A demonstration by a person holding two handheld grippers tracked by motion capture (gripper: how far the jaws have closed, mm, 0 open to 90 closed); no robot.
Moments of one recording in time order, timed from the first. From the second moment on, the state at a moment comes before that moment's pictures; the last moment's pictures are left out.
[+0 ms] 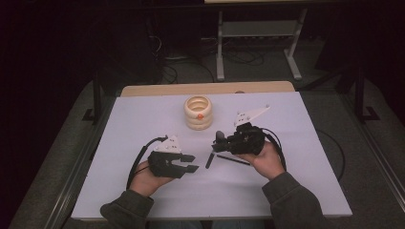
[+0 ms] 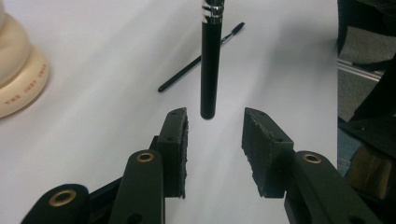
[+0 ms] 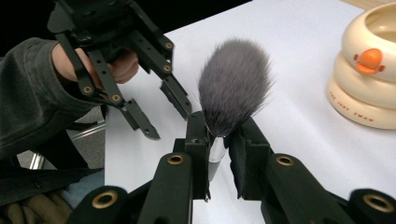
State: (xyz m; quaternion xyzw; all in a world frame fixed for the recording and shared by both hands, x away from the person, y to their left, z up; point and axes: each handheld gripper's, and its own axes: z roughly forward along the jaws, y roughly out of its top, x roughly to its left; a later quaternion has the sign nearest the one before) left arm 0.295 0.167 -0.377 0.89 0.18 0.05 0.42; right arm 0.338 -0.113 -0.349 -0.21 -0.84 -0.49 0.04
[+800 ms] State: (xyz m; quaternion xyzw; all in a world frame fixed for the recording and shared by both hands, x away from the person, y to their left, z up) left arm 0.293 0.194 -0.381 0.87 0.23 0.08 0.43; right arm 0.392 -0.106 -0.315 -0.24 -0.85 -0.47 0.01
